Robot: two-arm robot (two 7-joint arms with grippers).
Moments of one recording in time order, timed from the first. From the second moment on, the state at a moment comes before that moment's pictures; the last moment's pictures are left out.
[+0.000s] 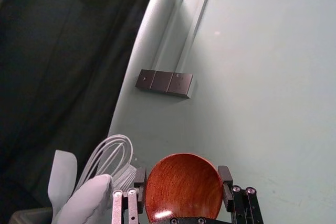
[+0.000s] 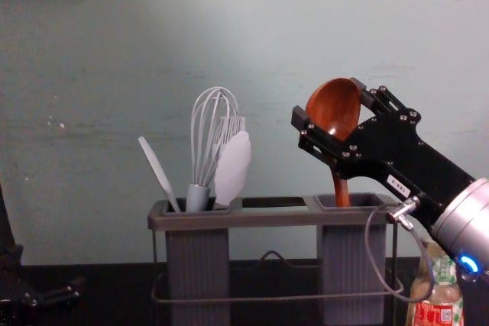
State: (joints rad) left arm -0.20 0.60 0.45 -1.41 -0.25 -0.12 0.03; right arm 0.42 0.10 -0.23 -1.07 0.01 -0.79 0.37
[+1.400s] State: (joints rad) left arm -0.20 0.60 0.45 -1.41 -0.25 -0.12 0.03; right arm 0.41 0.15 -0.15 -1.17 0.00 -0.77 0.33
